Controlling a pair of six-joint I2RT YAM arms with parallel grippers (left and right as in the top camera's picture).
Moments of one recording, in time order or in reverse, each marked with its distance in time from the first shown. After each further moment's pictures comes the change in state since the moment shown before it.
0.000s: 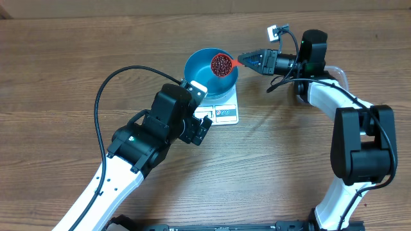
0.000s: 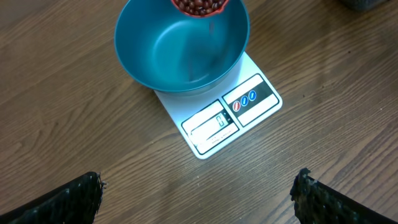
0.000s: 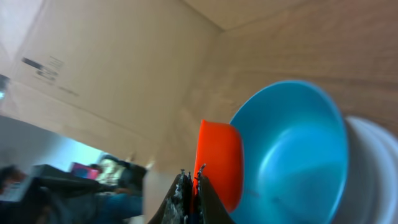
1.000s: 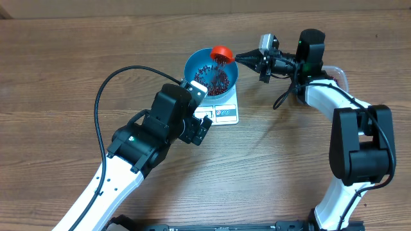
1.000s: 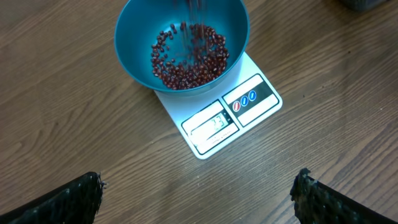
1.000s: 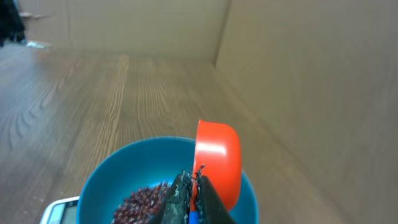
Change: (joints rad) left arm 0.000 0.000 0.000 0.000 0.000 0.000; right arm 0.014 0.000 0.000 0.084 -0.032 -1.108
